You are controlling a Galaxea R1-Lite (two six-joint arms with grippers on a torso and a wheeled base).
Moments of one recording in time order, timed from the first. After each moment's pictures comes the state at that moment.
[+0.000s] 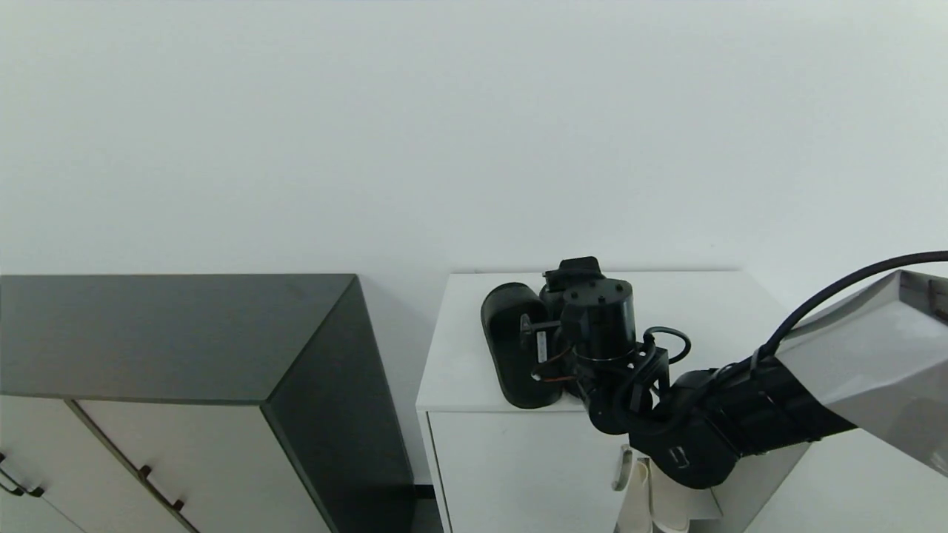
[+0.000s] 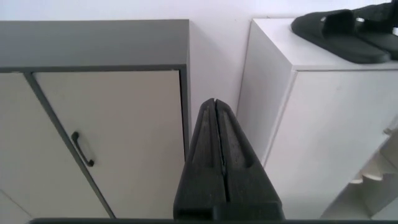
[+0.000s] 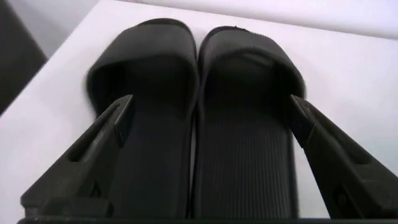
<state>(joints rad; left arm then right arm) 0.00 0.00 0.00 0.00 0.00 0.00 0.79 2.11 -1.12 -0.79 -0.65 0.11</state>
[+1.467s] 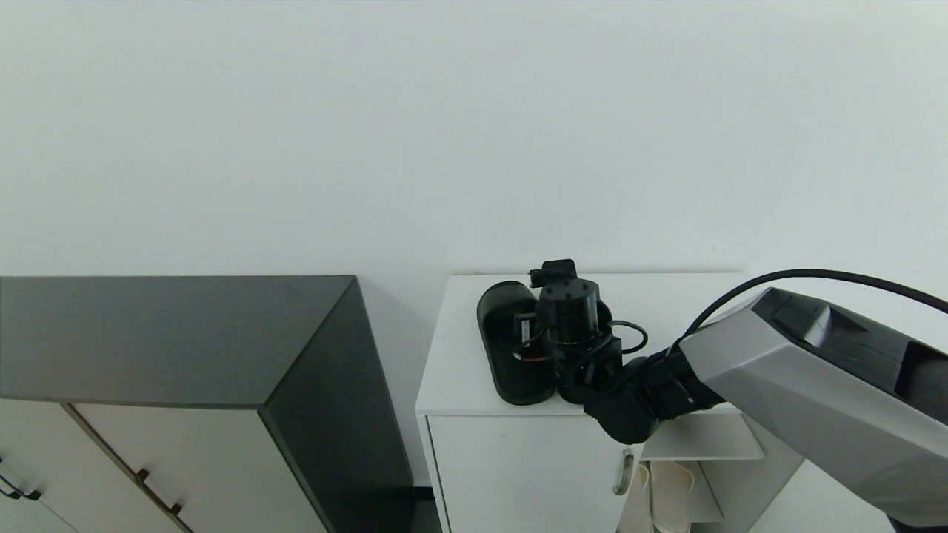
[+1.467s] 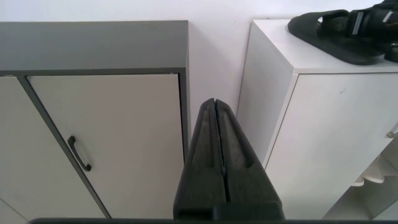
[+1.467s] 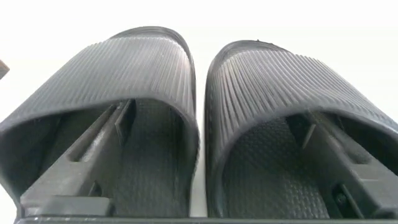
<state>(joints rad) 0.00 0.00 0.00 0.00 0.00 0.00 0.71 2.34 -1.40 -0.78 -0.61 0.11</state>
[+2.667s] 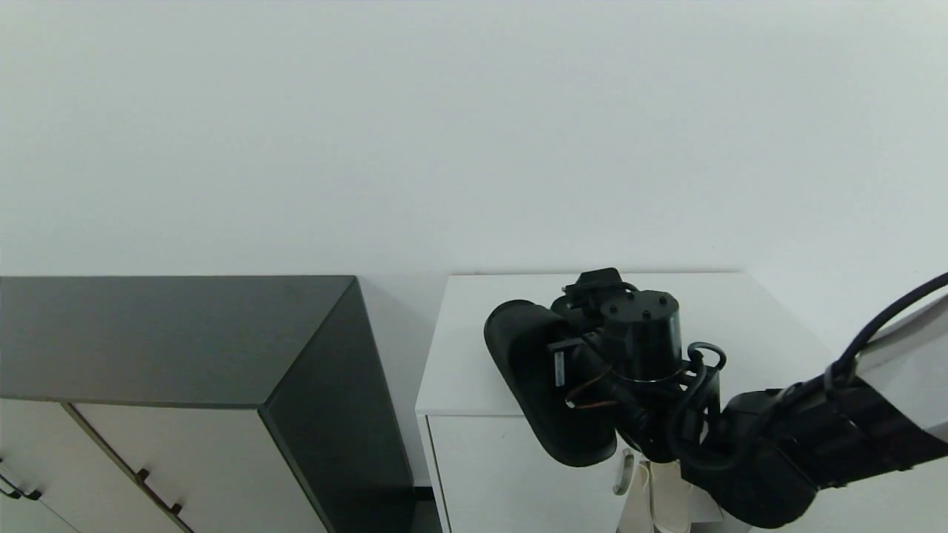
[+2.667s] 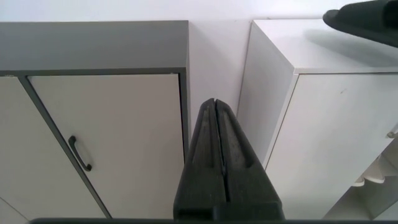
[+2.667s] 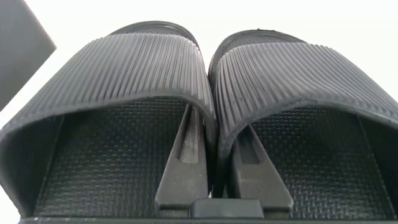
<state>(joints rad) 0.00 0.00 0.00 0.00 0.01 0.00 0.80 1.98 -0.92 -0.83 -0.50 0.12</state>
